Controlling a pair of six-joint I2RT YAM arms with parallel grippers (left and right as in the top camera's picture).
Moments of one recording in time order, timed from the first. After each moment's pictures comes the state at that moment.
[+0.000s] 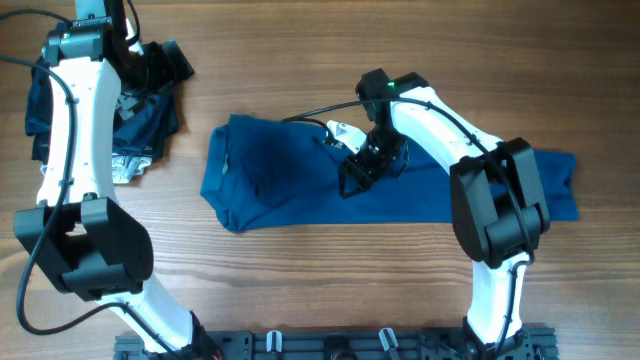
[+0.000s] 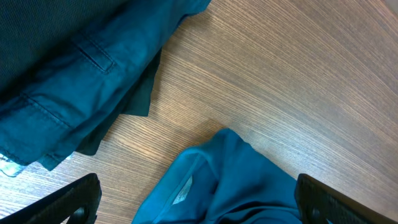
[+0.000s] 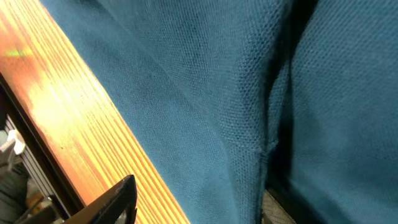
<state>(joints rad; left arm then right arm) 0.13 1.92 1.83 -1.12 0.13 -0.43 0.40 2.13 1.55 -1.16 -0.49 -0.51</state>
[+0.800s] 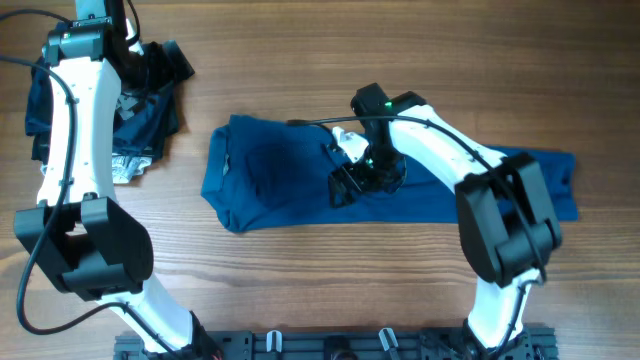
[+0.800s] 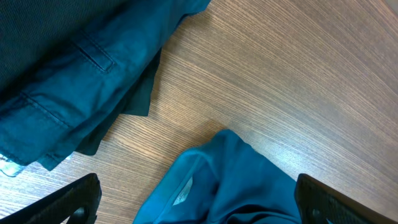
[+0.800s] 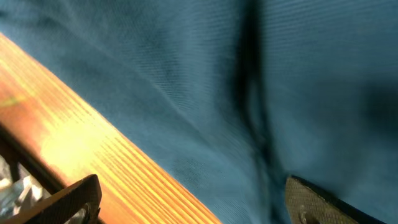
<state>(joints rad) 0.13 1.92 1.83 -1.12 0.13 -0.43 0.45 2.02 1.39 -1.04 -0.41 -0.15</state>
